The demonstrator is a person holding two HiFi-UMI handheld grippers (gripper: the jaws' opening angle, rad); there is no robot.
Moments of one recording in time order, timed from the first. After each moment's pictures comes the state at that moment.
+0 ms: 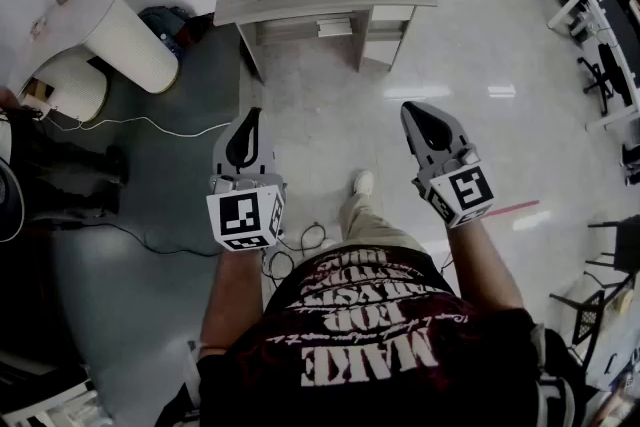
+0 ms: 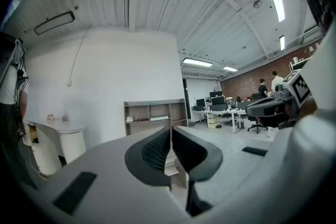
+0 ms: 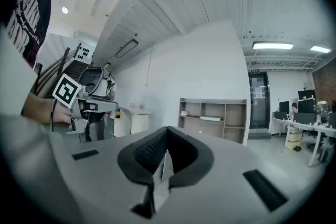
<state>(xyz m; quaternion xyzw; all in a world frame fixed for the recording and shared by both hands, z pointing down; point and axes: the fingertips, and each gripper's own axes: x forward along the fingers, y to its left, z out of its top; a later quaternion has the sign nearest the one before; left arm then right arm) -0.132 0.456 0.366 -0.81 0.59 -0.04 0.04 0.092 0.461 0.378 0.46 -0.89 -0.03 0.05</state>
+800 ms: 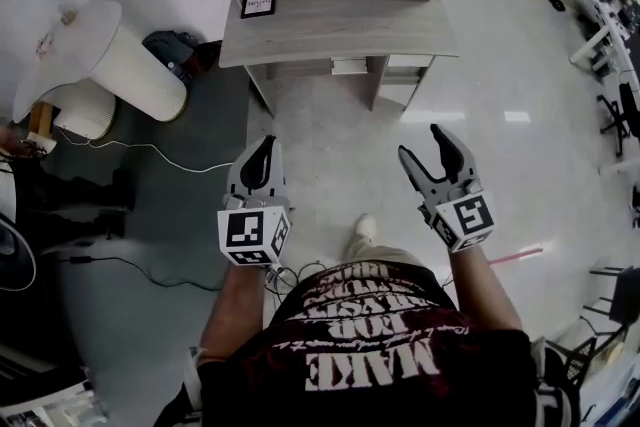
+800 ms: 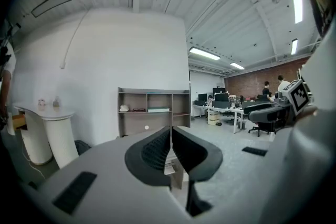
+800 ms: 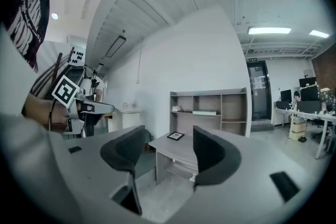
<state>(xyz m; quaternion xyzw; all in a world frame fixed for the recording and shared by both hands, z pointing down) -0.101 0.287 0.394 -0.81 0.59 -0.06 -0.03 0.137 0.287 0.401 0.46 -0.89 0.01 0.05</state>
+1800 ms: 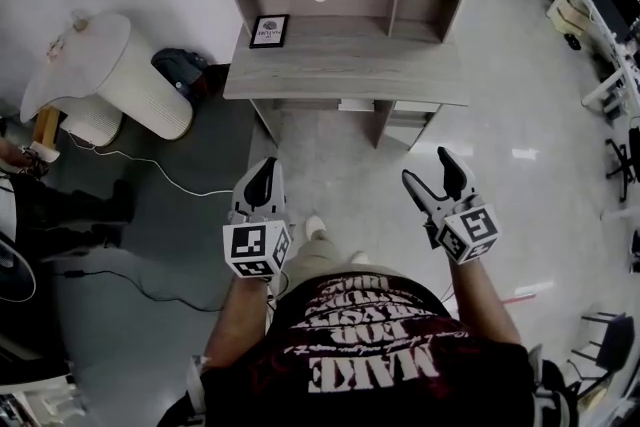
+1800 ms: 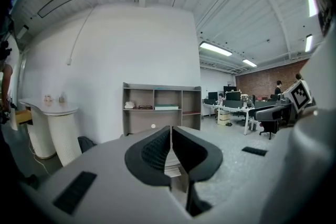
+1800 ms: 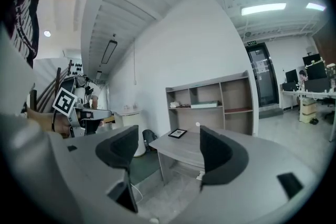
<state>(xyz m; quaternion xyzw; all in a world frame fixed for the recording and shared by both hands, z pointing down) -0.088 0.199 0.412 -0.77 0.63 -0.06 -0.06 0.178 0.177 0.423 0.43 -0.90 0.08 0.04</state>
